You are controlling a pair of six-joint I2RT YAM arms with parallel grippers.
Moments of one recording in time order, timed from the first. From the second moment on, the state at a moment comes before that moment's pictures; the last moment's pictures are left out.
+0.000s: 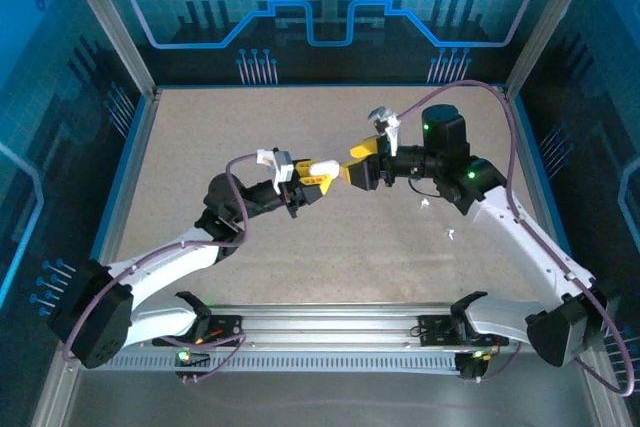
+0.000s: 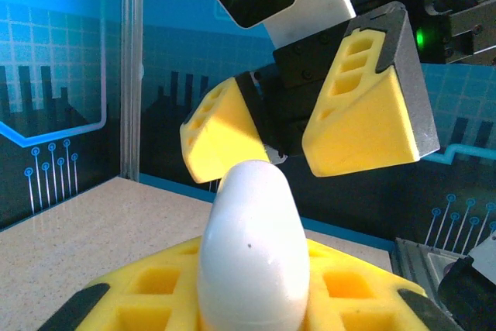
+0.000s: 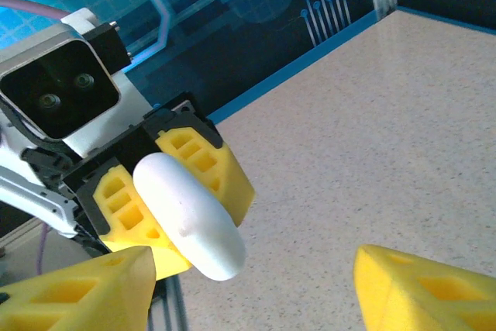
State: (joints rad) left arm -0.58 1.18 0.57 0.86 0.57 -0.25; right arm 0.45 1.20 1.17 -0.39 -0.79 0.12
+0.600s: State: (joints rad) left arm -0.59 1.23 0.57 0.95 0.57 -0.28; right arm 0.47 1.27 1.22 -0.44 -0.81 0.13
